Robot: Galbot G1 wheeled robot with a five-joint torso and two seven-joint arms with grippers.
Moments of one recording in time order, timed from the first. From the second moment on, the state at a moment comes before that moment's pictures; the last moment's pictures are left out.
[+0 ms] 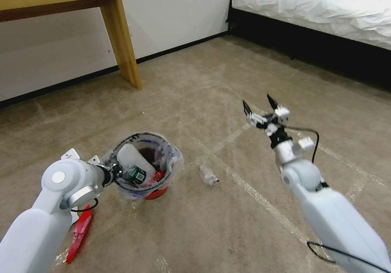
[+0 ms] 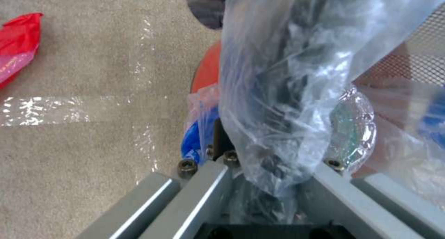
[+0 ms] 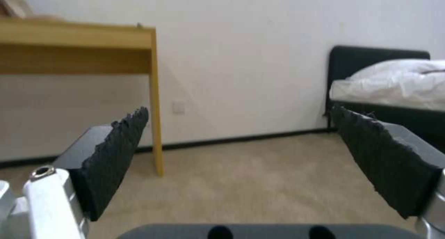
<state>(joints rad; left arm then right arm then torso) 1.03 -0.94 -0.49 -2.06 -1.95 0.53 -1.35 -0.96 1.00 0.27 1.68 0.57 0.30 -0.06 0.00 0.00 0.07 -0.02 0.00</state>
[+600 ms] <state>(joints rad) 1.01 -0.91 -0.51 -2.05 -1.98 0.57 -1.37 -1.03 1.07 0.28 1.63 0.53 0.33 -0.09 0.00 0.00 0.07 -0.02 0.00</state>
